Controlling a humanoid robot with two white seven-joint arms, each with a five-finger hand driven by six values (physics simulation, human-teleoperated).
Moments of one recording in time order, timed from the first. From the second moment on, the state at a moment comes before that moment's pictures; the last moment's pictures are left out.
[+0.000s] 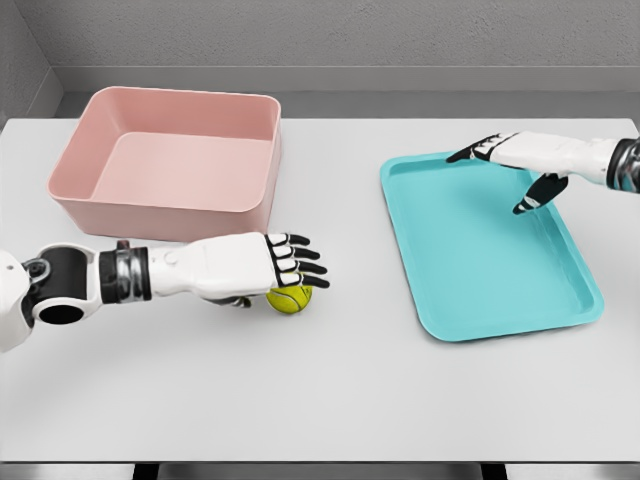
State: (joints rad) left arm -0.79 0.84 -1.19 -1.66 -0.55 -0.53 -0.01; right arm -0.92 -0.81 0.94 -1.07 0.16 -0.61 0.47
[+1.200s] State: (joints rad) left arm -0.79 0.77 -1.20 -1.57 -0.51 -0.53 -0.04; right arm -0.92 -0.81 0.94 -1.04 0.16 -0.61 0.47
